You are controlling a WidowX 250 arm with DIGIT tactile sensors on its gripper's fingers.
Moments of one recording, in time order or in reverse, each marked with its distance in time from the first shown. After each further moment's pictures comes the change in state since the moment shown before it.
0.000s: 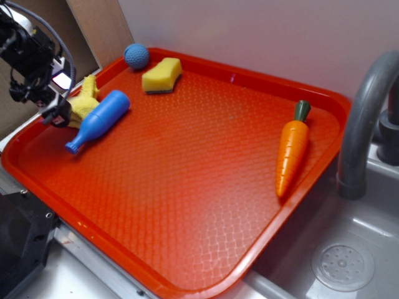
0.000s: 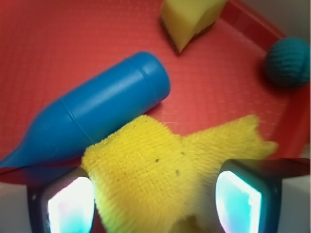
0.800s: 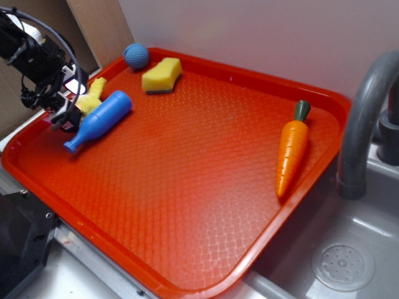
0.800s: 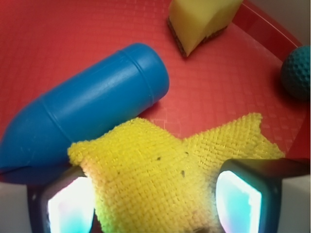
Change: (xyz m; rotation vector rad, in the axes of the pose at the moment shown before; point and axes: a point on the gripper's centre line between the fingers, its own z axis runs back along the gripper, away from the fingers) arm 0.003 0.003 -0.009 -0.018 -0.049 -0.031
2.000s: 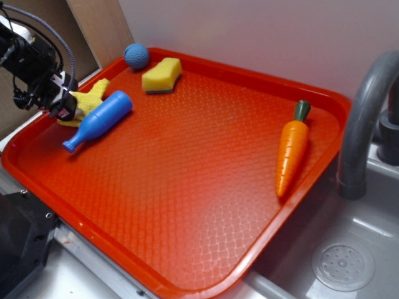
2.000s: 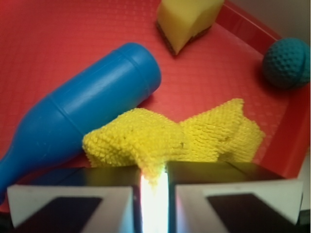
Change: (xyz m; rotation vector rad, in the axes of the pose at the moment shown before) arm -0.006 -0.004 0.009 0.039 -0.014 0.055
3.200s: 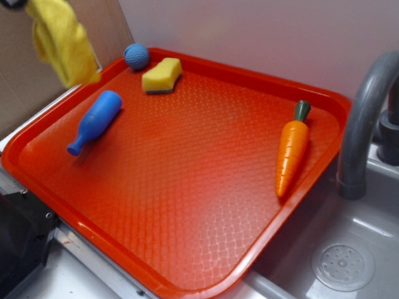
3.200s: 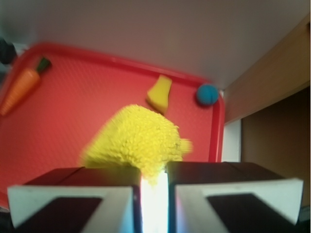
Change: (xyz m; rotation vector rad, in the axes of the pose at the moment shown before) arm 0.116 -0.042 0.183 0.139 0.124 0.520
